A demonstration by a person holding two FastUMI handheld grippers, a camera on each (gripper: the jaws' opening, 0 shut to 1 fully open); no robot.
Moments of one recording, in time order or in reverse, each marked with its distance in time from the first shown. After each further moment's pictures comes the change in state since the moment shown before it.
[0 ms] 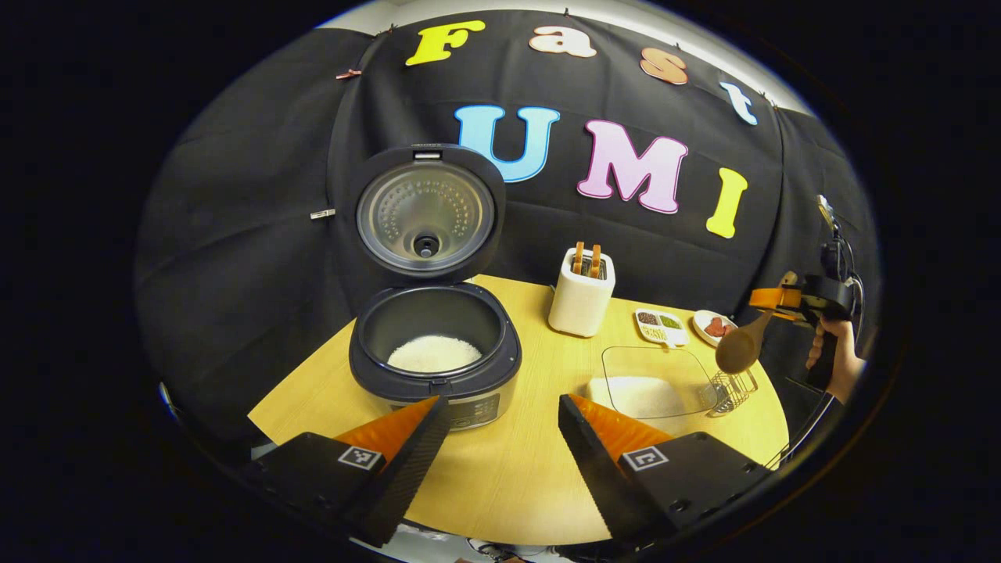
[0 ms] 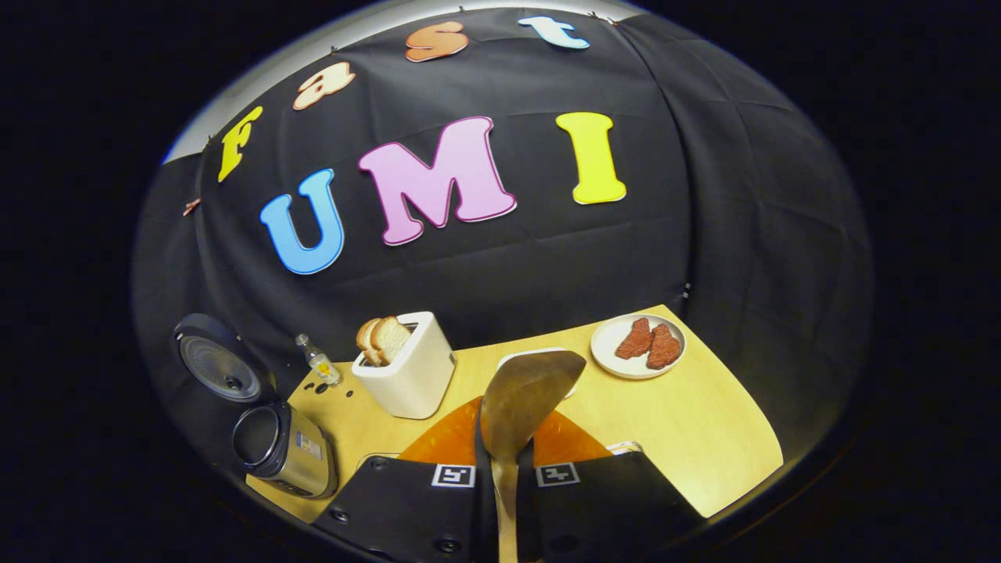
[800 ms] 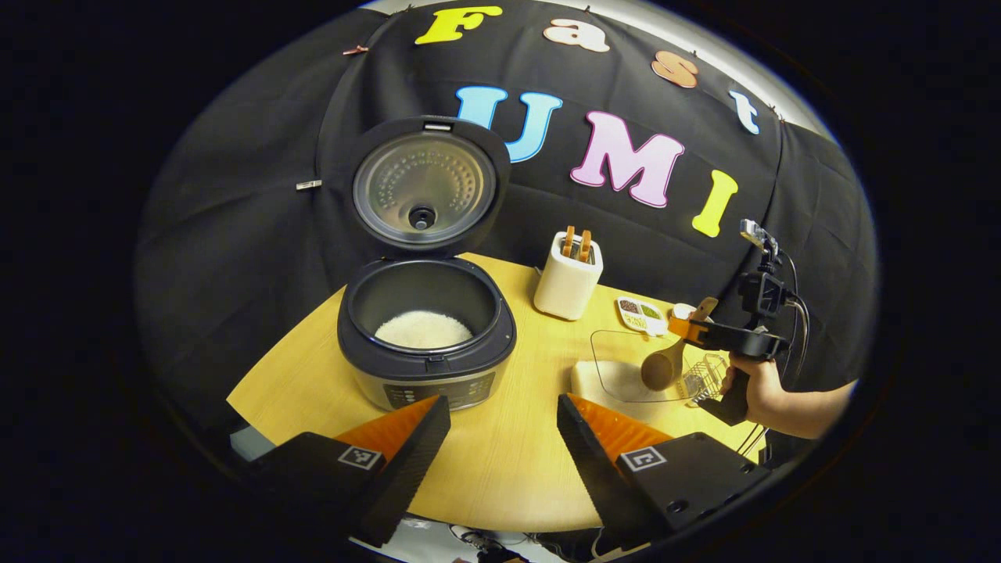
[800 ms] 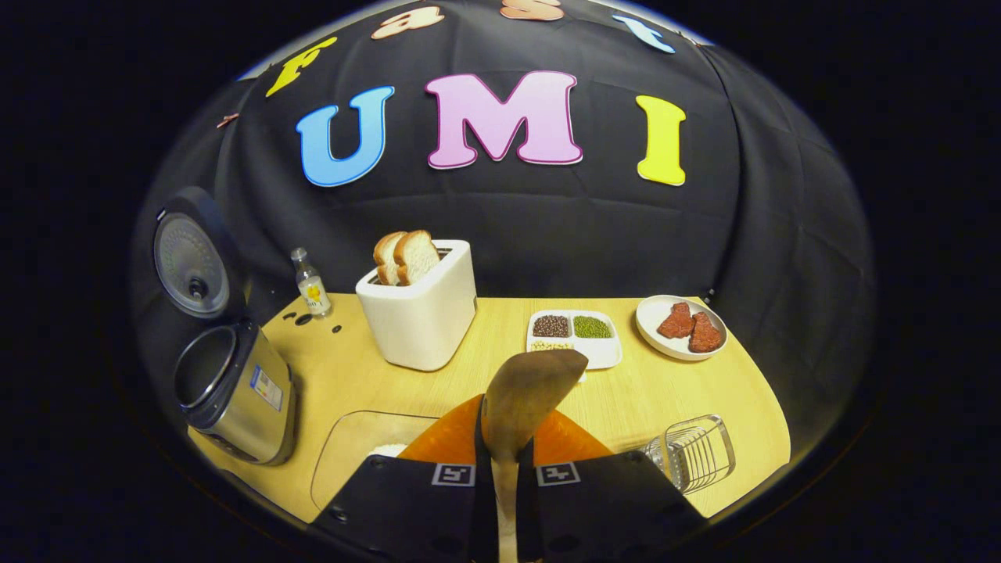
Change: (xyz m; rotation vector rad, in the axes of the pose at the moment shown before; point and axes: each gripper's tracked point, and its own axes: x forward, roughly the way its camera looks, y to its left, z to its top) left arm -0.002 0.014 -0.020 -0.051 0.074 -0.060; right arm 0.061 0.043 -0.119 -0.223 0.128 -0.035
